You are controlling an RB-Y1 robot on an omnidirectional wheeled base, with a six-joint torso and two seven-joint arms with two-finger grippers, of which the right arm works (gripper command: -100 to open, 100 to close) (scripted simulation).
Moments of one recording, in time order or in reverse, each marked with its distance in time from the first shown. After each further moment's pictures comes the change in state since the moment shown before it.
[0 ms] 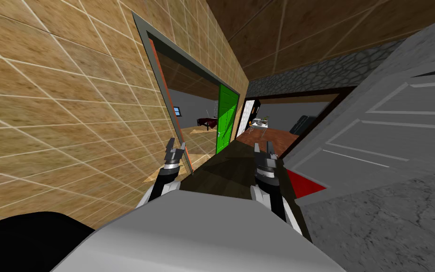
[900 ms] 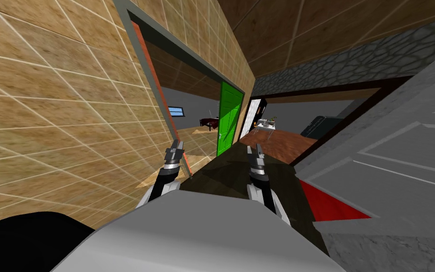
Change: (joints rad) arm -0.059 -0.046 0.023 0.164 0.009 -0.015 0.008
